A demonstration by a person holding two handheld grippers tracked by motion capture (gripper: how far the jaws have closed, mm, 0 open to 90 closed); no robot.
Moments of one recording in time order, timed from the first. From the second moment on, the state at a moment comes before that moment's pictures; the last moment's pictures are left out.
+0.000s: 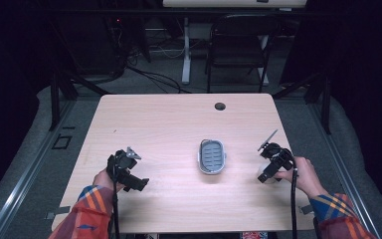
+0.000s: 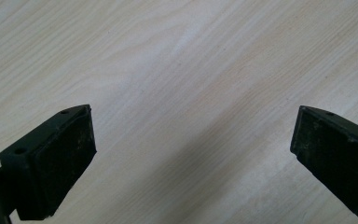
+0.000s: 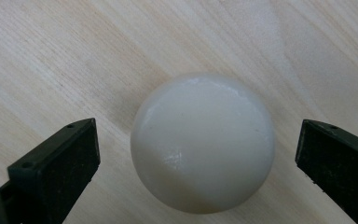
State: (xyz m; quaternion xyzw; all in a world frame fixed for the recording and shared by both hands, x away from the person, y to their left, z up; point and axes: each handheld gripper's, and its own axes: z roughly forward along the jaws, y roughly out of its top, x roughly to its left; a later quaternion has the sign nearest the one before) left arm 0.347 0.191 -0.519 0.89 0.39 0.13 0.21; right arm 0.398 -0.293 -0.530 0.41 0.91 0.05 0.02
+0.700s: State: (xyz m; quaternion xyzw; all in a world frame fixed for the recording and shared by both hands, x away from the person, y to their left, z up) left arm 0.347 0.190 -0.519 0.89 0.39 0.13 0.21; right arm 0.403 -0.287 -0.539 0.41 0.91 0.04 0.01
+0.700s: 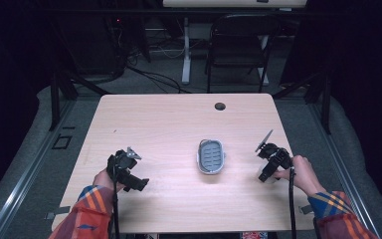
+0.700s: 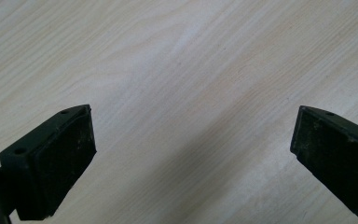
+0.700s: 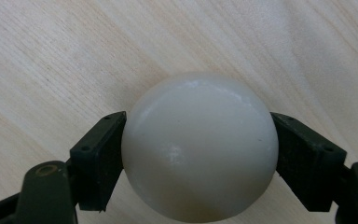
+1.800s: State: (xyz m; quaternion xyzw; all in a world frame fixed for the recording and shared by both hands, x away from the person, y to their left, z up) left arm 0.347 0.190 -0.520 0.89 0.39 0.13 0.21; right arm 0.404 -0.272 -0.526 0.38 0.92 0.03 0.01
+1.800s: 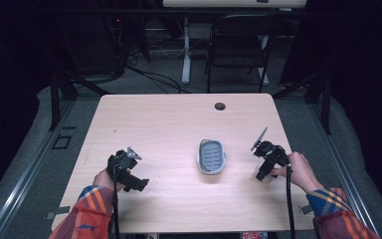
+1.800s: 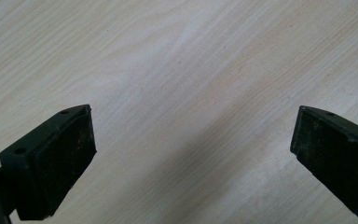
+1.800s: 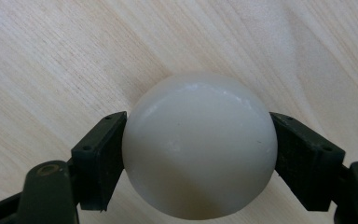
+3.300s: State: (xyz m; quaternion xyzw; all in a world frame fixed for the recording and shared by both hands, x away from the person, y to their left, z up) left arm 0.347 0.190 -0.520 0.89 0.39 0.13 0.20; right arm 0.419 -0.224 -0.506 0.33 0.94 0.04 0.02
